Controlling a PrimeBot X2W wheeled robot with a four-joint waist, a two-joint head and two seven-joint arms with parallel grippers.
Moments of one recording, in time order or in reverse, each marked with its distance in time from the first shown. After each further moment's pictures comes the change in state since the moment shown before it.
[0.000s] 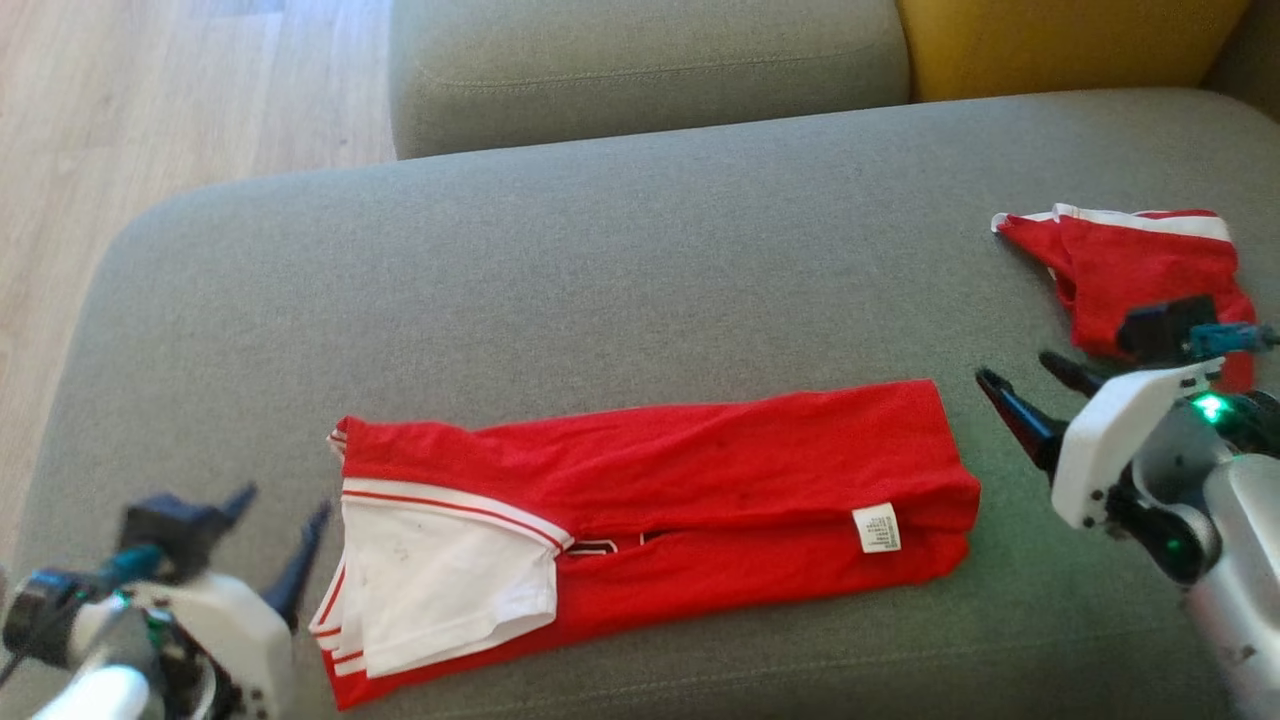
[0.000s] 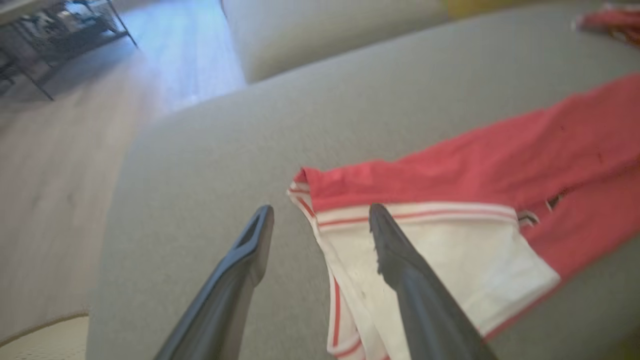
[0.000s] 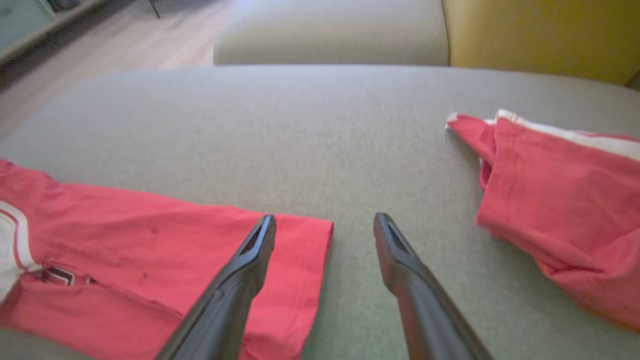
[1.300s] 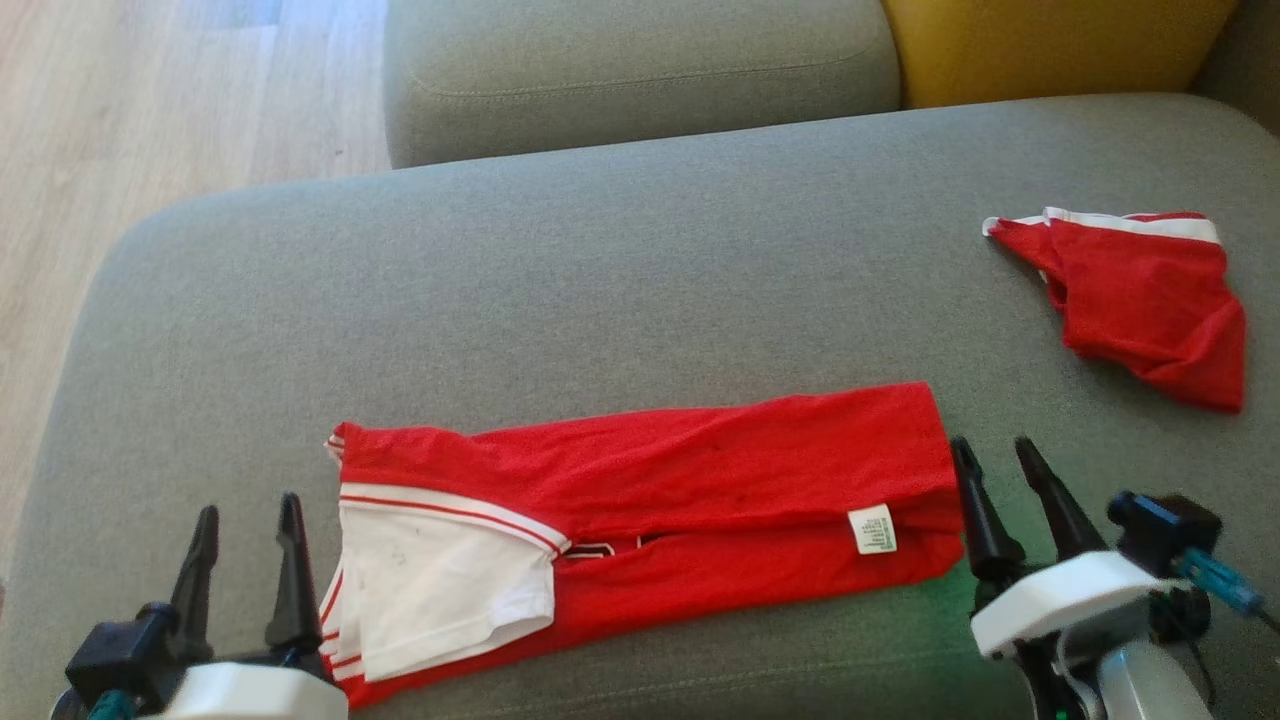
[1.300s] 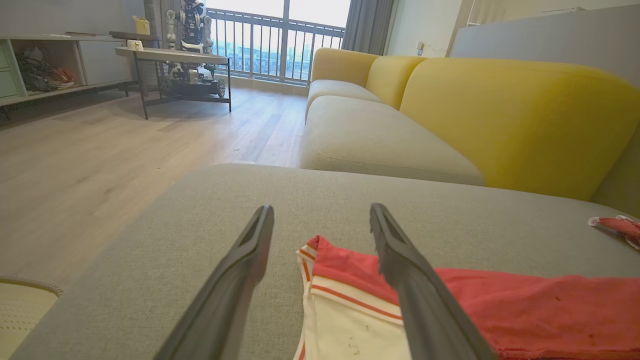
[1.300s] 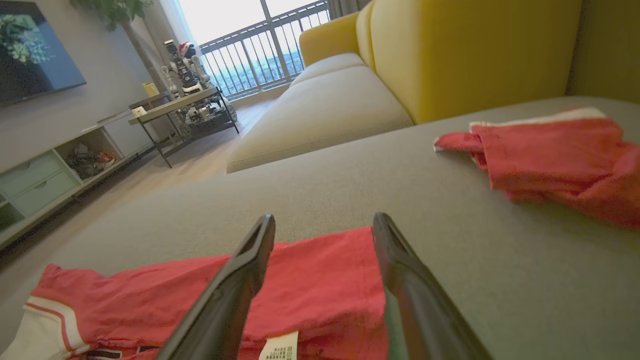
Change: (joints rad) left arm 0.301 -0.691 0.750 -0.024 0.451 -0.207 -0.235; right arm 0.315 0.366 -0.299 -0.125 -0.289 0.000 -0.515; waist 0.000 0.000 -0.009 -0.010
